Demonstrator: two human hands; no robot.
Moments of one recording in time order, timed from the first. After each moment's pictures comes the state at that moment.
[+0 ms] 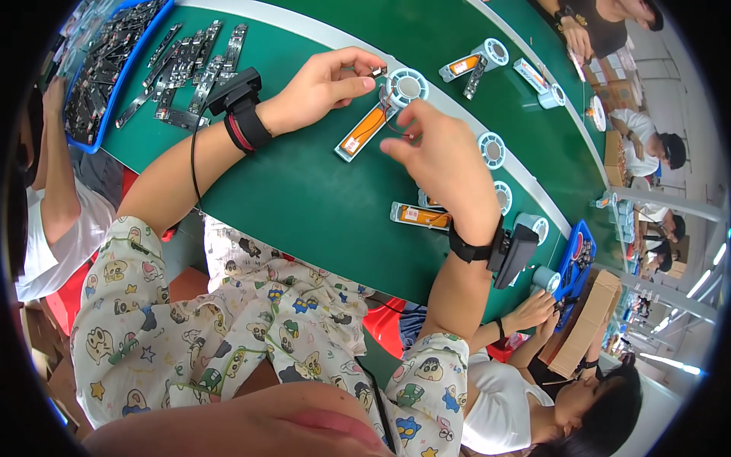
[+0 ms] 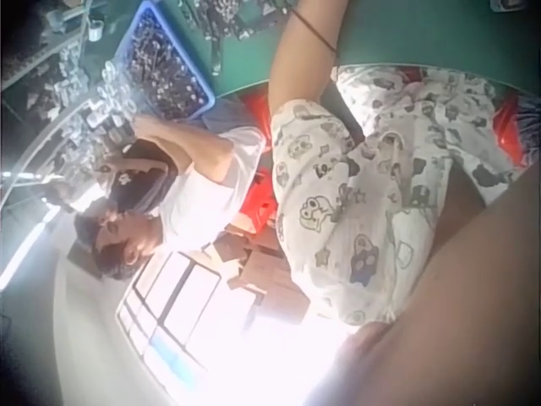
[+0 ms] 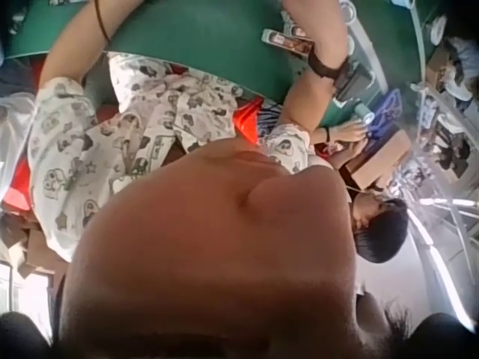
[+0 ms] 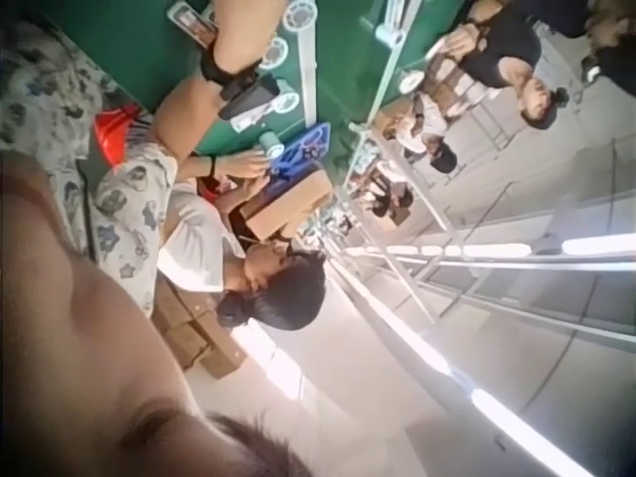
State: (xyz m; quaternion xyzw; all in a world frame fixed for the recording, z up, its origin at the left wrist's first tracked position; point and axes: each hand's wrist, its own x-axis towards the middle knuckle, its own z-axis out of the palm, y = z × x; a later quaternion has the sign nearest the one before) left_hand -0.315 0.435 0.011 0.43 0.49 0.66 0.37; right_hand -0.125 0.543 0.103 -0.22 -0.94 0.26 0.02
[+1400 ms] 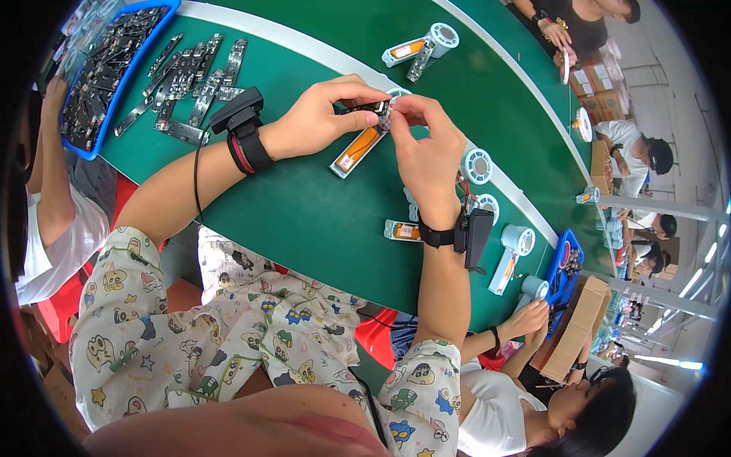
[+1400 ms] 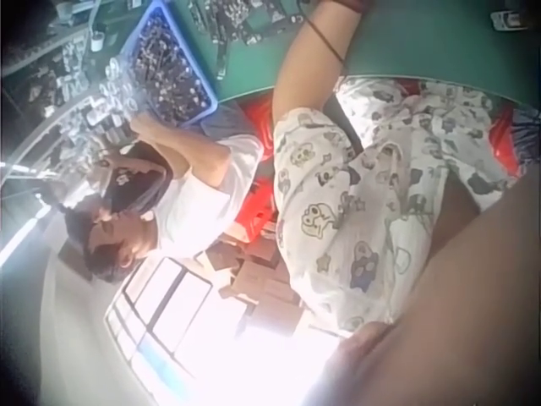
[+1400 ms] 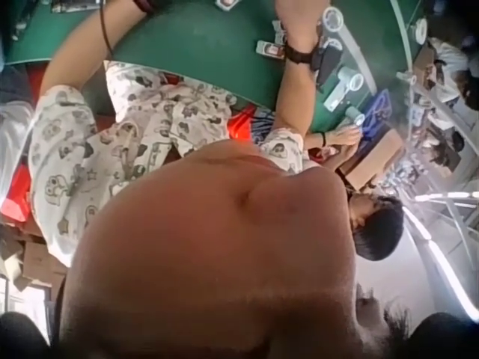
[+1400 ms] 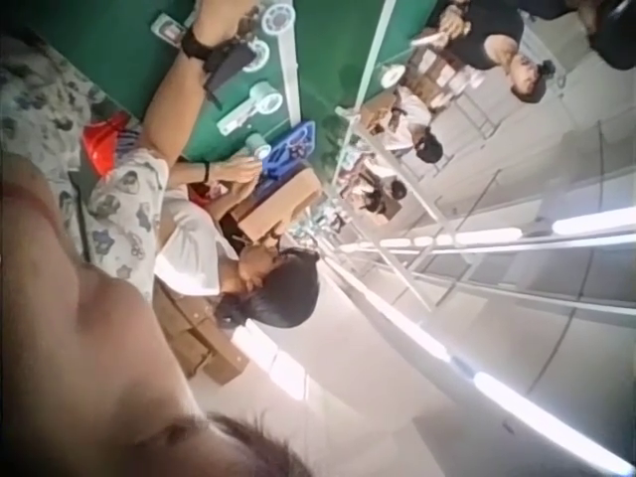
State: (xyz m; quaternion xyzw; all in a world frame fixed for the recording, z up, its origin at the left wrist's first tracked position) left_hand -0.305 0.434 0.008 0.53 0.53 0.62 0.25; right_hand -0.149 0.553 0.055 -0.16 -0.85 0.36 0.34
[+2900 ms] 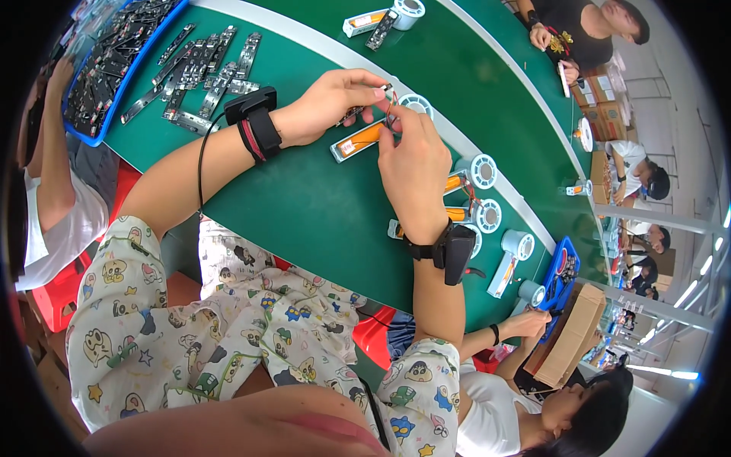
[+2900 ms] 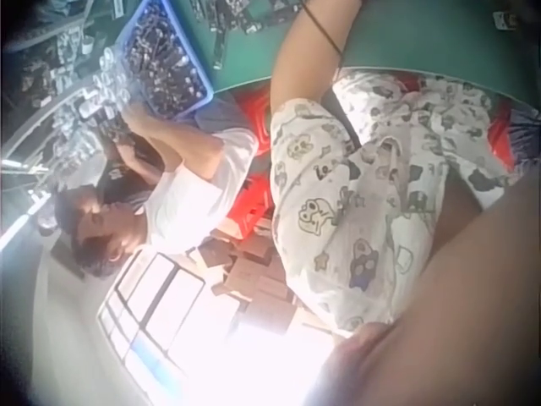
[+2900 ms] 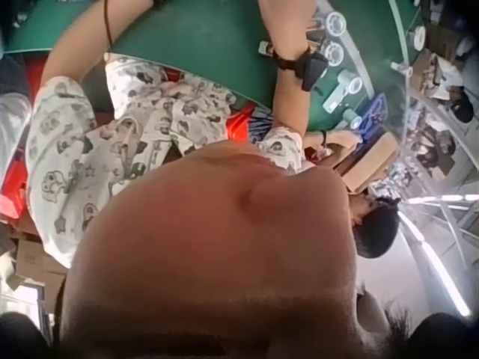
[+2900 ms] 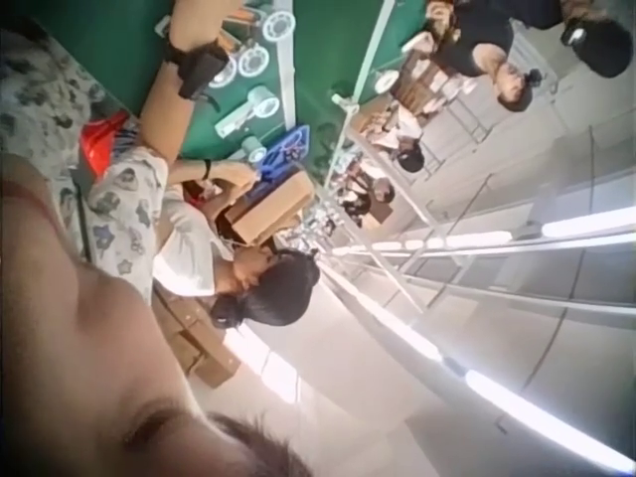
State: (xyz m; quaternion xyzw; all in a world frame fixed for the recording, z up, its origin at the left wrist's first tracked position) left_hand -0.312 0.437 0.020 0.31 0.51 0.65 0.47; right_hand -0.151 0.523 0.052 -0.22 -0.94 0.12 0.25
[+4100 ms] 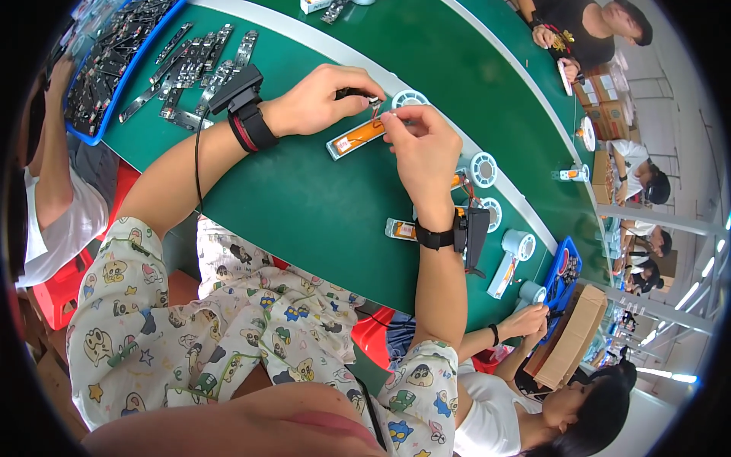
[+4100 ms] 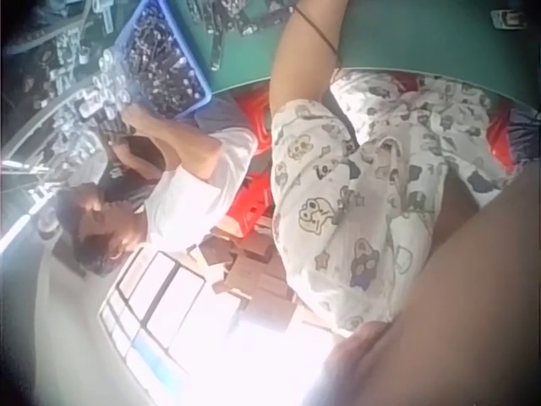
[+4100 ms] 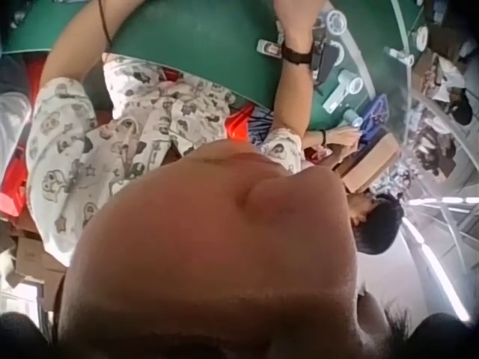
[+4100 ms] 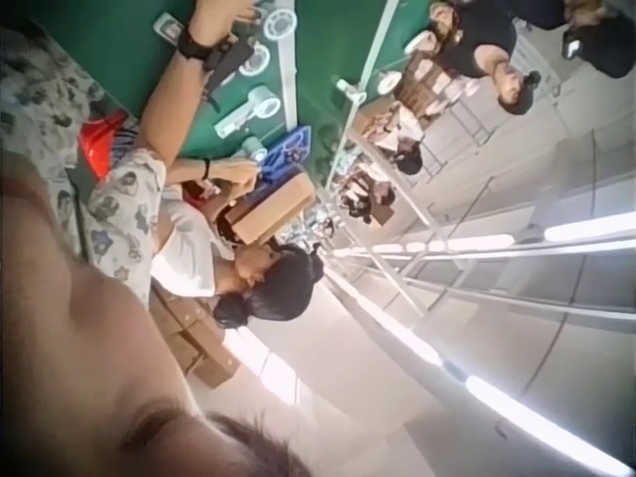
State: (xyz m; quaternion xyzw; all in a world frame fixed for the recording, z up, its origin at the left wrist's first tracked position) left_hand -0.335 0.431 0.009 0.58 0.60 0.53 0.17; right_hand -0.156 0.538 0.053 -0.30 -0.79 0.48 0.25
